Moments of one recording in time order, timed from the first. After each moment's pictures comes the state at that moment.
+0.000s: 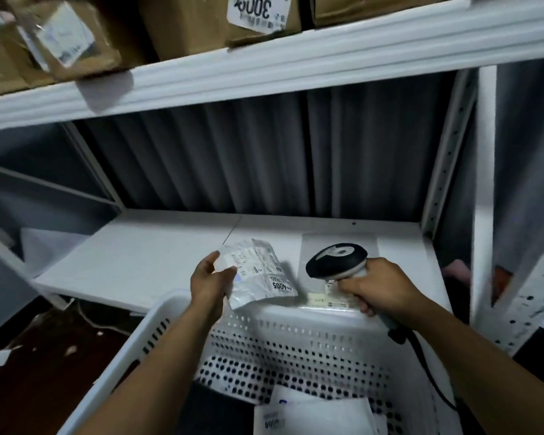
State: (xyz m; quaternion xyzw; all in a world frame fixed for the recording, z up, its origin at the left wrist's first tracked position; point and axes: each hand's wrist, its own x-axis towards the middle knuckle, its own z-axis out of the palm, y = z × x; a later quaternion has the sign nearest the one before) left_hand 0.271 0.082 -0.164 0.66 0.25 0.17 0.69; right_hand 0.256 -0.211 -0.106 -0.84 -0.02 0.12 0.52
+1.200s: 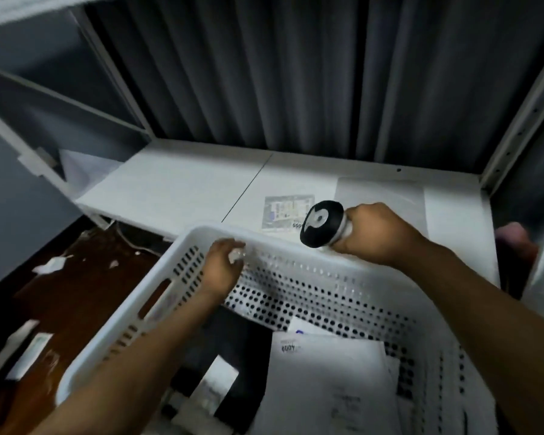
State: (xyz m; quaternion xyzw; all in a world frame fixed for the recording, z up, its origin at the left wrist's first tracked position) left_hand 0.212 0.134 -0.252 0.92 0.15 0.15 0.32; right_hand 0.276 -0.146 -0.120 -0.95 -0.21 0.10 0.22
